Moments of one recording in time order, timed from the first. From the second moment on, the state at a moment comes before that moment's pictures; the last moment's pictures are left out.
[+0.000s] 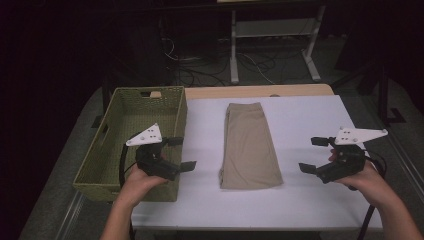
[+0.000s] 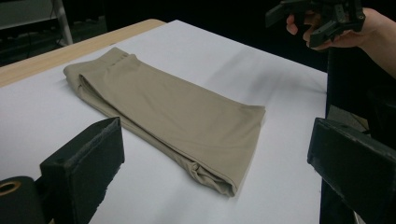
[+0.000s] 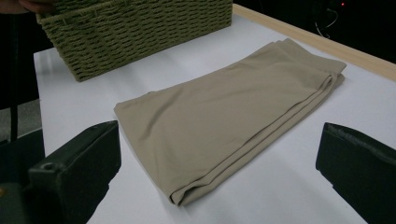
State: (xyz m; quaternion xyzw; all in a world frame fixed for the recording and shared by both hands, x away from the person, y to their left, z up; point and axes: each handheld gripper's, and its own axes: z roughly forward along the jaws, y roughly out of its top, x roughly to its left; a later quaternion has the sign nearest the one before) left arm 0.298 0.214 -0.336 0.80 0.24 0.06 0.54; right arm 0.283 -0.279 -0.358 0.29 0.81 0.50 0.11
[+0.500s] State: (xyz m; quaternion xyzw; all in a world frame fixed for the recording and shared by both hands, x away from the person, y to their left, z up) left arm 0.298 0.214 -0.336 0.80 0.24 0.06 0.54; right arm 0.287 -0.266 -0.368 0.28 0.82 0.49 0.10
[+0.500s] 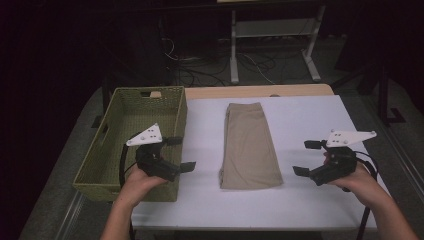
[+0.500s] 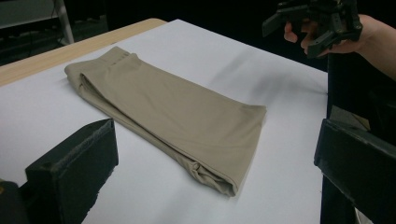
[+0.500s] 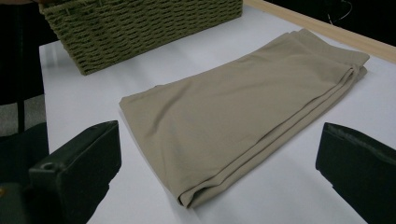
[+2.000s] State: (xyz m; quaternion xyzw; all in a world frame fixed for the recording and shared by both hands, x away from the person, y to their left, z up) left arm 0.298 0.217 -0.336 0.80 0.24 0.05 0.55; right arm 0.319 -0.195 -0.380 0.23 0.86 0.46 0.06
